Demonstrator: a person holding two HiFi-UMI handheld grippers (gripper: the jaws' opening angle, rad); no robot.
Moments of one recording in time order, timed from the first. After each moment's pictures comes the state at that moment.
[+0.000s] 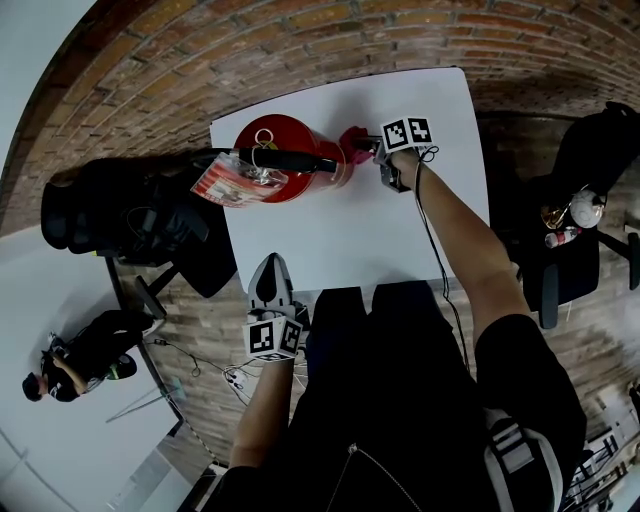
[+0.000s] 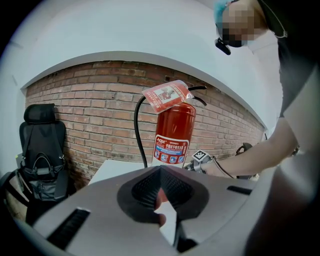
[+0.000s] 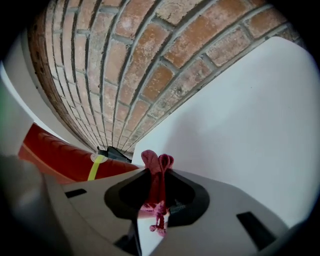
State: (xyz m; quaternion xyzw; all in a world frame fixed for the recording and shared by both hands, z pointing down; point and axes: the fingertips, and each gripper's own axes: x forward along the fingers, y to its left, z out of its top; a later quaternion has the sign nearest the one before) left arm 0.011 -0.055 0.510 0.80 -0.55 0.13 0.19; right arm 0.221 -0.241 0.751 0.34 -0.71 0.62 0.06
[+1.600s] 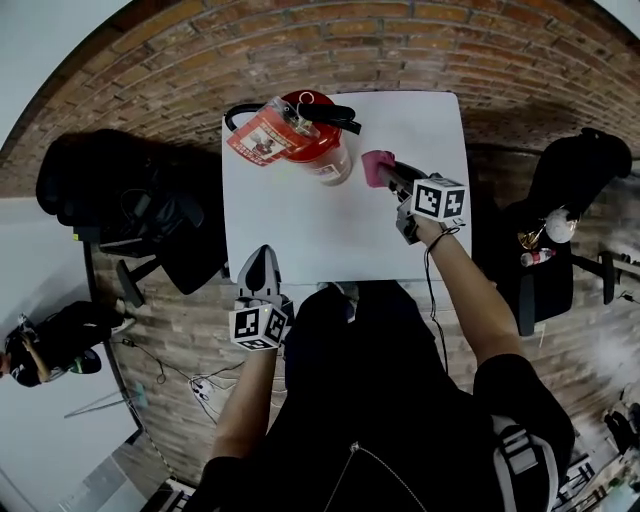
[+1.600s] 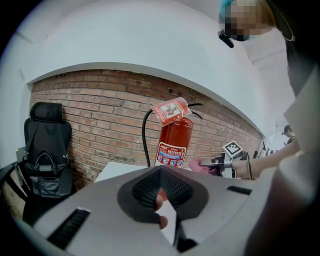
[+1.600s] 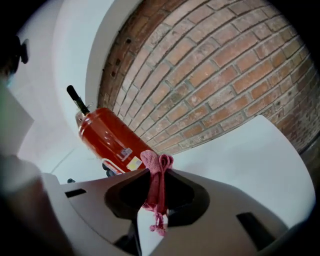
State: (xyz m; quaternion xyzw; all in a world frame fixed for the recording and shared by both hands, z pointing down) left arm -0.027 -0.012 0.486 0.81 -0.55 0.08 0.19; right arm 0.250 -0.134 0.590 0.44 -0.79 0.43 0.00
